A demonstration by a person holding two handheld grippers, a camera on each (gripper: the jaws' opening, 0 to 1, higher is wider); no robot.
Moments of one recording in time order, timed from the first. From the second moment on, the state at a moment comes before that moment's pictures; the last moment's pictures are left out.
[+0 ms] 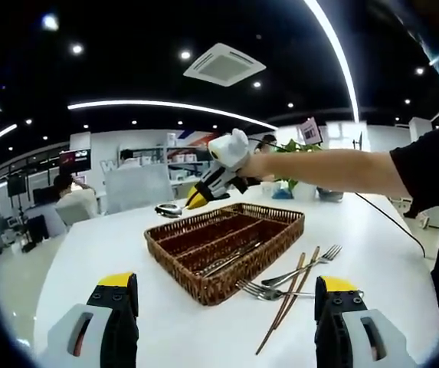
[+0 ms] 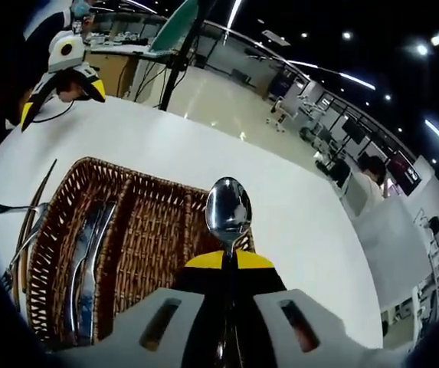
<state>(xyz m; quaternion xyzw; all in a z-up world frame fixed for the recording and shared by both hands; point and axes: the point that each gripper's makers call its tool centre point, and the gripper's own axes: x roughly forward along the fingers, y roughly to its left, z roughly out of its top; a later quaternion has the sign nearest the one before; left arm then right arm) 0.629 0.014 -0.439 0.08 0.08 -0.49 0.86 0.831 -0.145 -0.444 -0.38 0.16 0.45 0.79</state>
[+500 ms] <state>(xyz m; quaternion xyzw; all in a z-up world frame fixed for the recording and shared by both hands) 0.634 0.016 -0.440 0.08 0.08 -0.48 0.87 0.846 -0.155 -0.465 -0.35 0.19 0.46 0.80</state>
